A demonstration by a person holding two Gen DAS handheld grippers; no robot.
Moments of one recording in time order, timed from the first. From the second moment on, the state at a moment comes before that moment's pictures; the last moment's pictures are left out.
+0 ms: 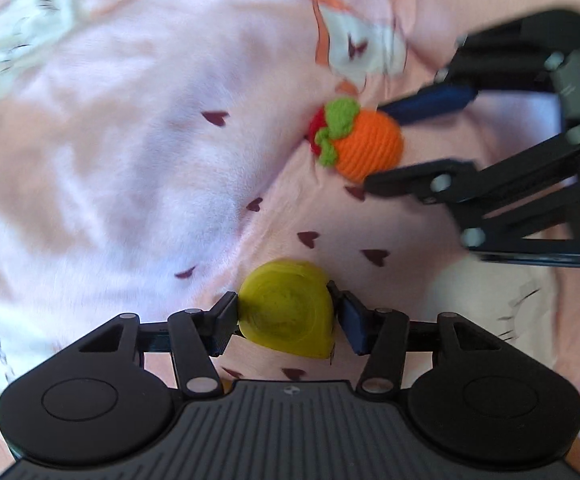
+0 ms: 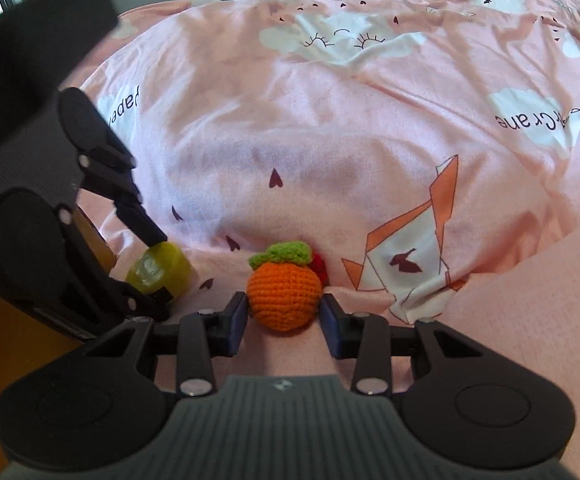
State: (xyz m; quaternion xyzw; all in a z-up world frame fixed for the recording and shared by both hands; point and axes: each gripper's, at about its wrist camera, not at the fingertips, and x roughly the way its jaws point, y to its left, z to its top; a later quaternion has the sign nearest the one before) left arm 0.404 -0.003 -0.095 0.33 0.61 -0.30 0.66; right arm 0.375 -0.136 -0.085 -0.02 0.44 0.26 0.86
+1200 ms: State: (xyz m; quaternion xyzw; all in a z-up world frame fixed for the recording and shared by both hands) left arm 0.159 0.084 0.013 0.22 0.61 -0.22 0.73; right arm 0.189 -0.015 0.016 -0.22 0.39 0.52 0.73
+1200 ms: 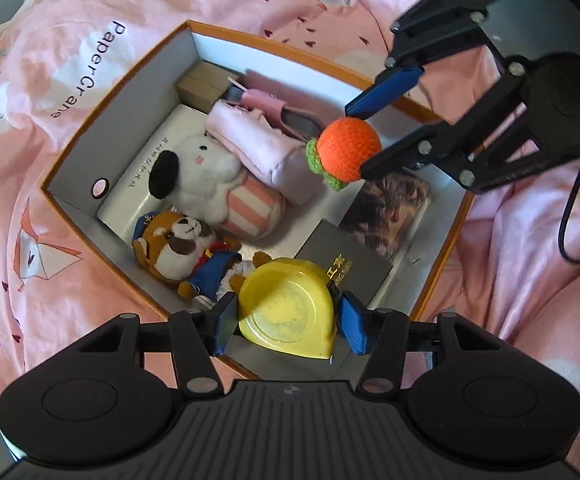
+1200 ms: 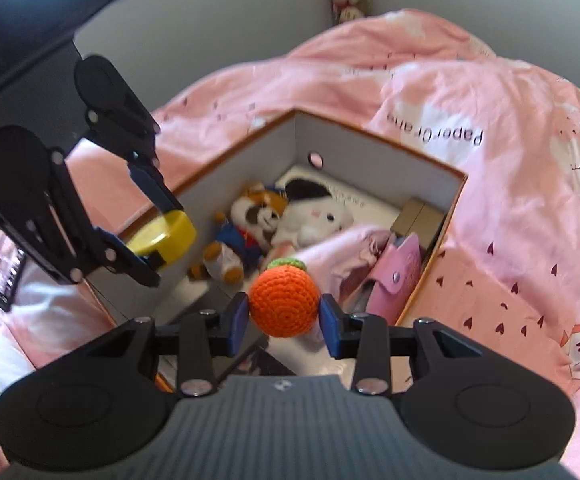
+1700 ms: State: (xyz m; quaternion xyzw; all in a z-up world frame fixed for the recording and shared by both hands) left arm 0.164 0.095 -0.006 0.22 0.60 -0.24 0.73; right arm 0.188 0.029 -0.020 -0.34 0.46 0.48 0.67
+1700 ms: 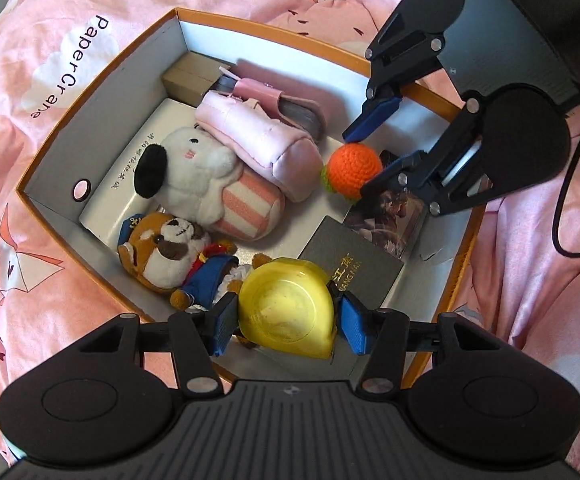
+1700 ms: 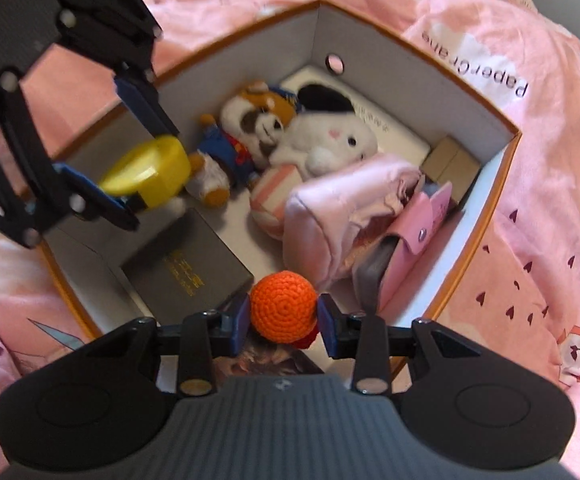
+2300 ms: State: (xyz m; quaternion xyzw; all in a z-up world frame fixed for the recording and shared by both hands) left arm 0.177 0.078 -0.011 0.18 0.59 -0.26 0.74; right arm 0.185 0.027 -0.029 -0.41 0.42 0.47 0.66
